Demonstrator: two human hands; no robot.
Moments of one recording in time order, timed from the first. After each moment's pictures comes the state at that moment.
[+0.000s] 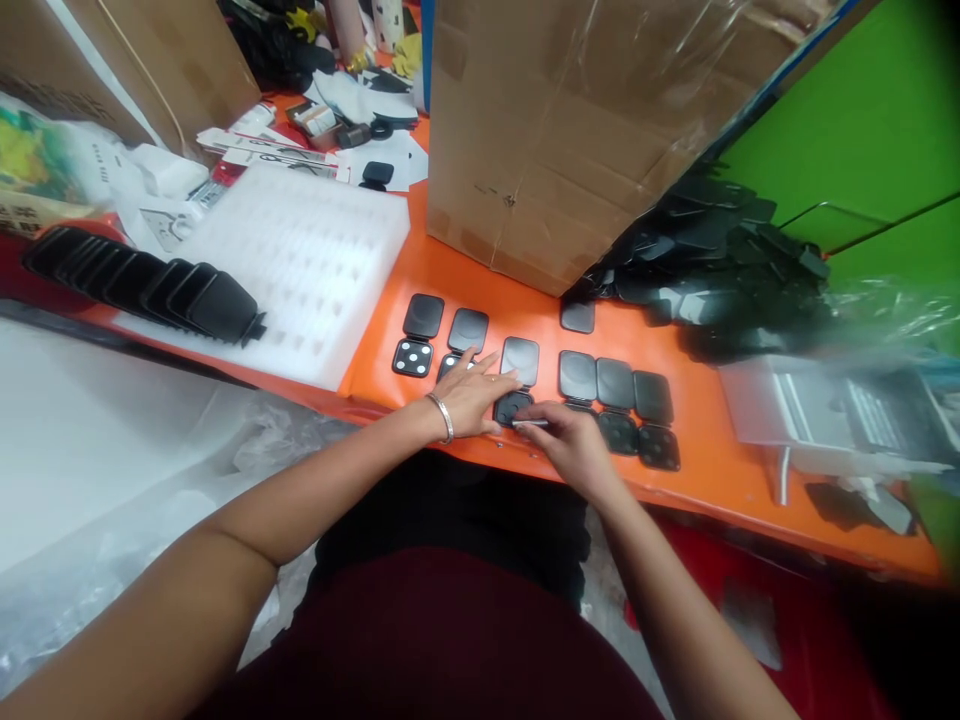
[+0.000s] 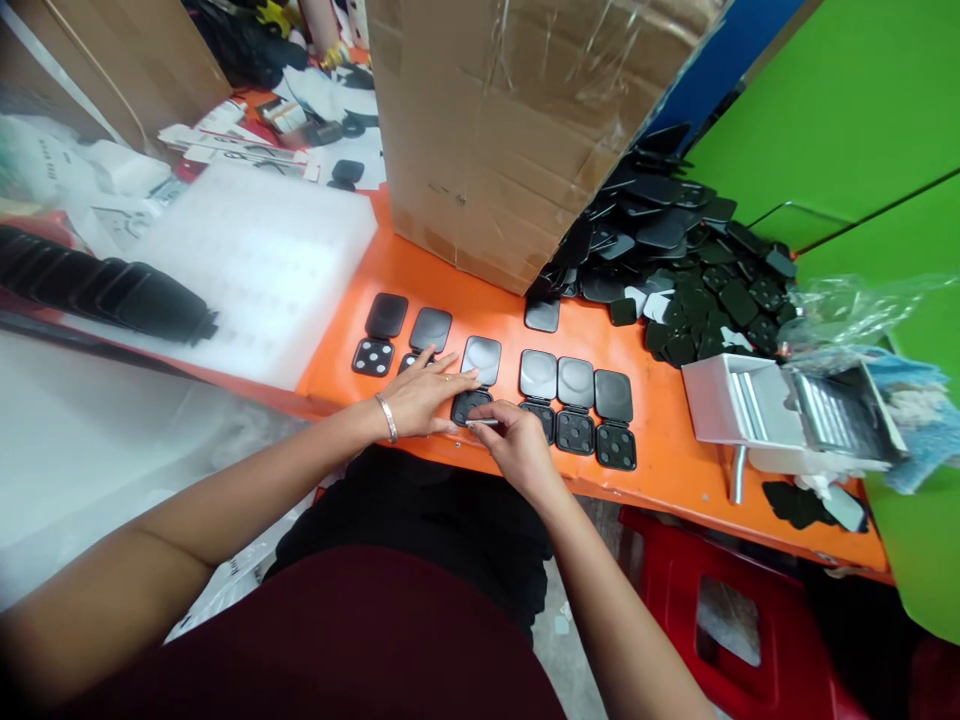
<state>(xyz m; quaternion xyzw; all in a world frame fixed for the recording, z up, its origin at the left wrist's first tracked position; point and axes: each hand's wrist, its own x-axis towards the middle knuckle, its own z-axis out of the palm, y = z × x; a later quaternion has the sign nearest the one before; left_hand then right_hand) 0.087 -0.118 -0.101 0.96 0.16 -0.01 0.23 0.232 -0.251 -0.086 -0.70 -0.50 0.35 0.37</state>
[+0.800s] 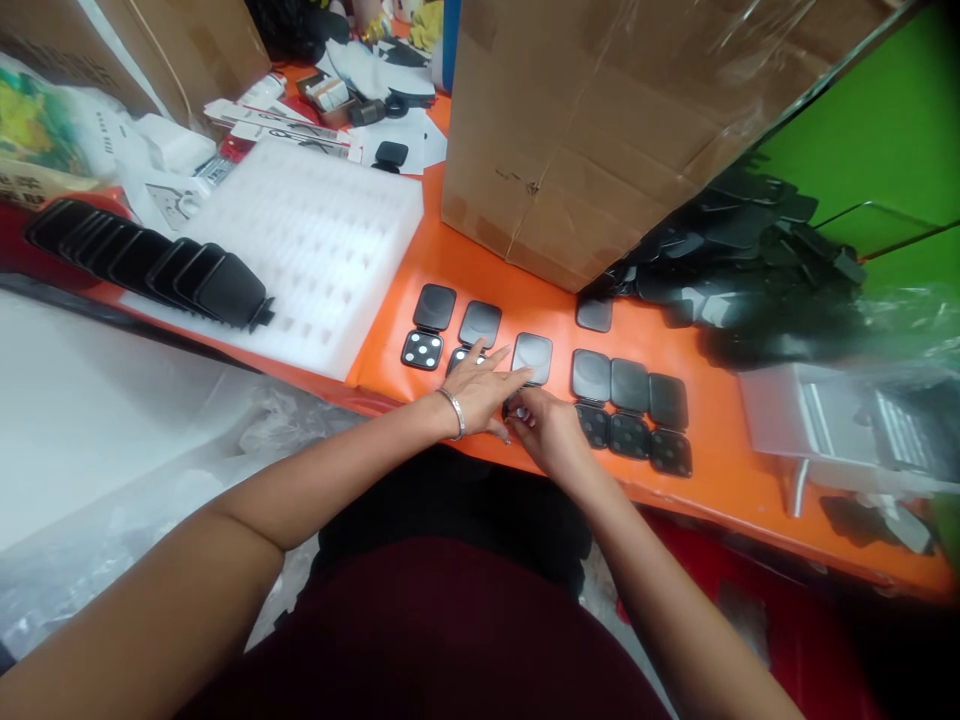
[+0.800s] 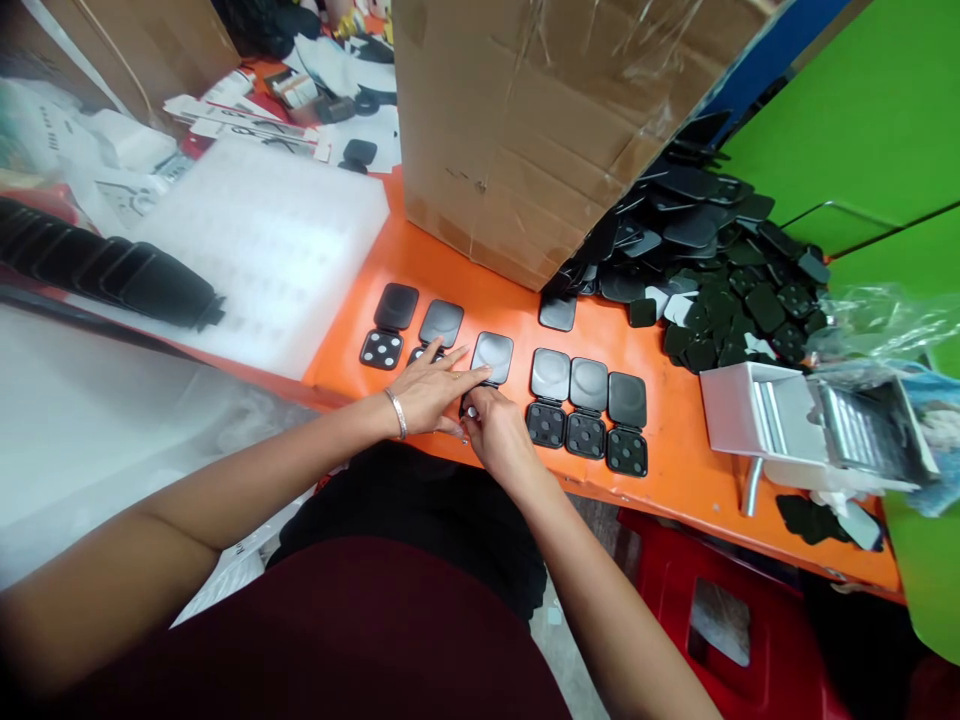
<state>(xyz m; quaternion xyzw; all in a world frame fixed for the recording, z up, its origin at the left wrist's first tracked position) 0.086 -0.118 -0.097 0.96 0.16 -0.02 0.22 0.215 -0.224 -0.092 -0.70 -0.62 0.26 0.24</state>
